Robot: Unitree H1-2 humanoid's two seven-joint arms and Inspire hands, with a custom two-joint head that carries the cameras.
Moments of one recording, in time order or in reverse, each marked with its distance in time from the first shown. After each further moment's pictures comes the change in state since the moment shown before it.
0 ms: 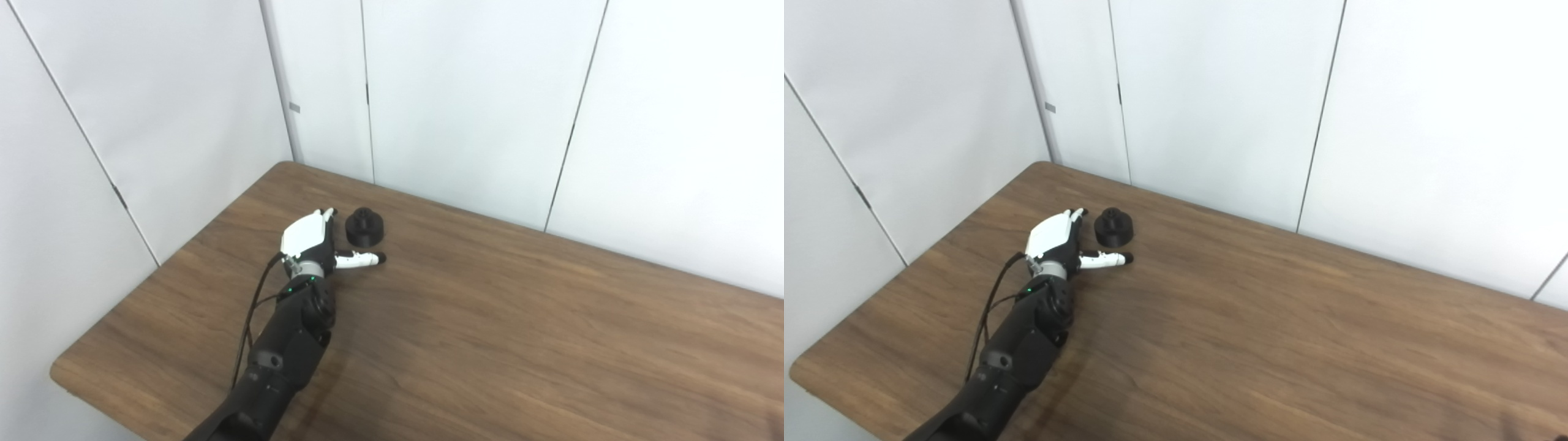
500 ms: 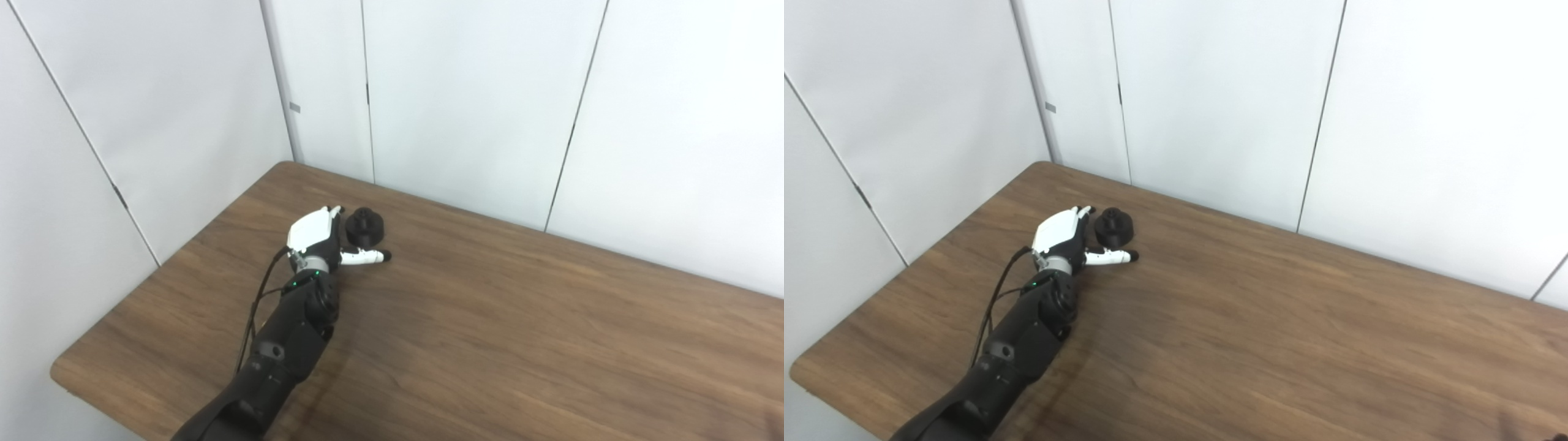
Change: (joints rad) left arm -0.027 0.025 -0.057 0.038 -0.046 -0.001 0.021; right arm 0.000 0.001 0.008 0.002 -0.040 -0.020 -0.011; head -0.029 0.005
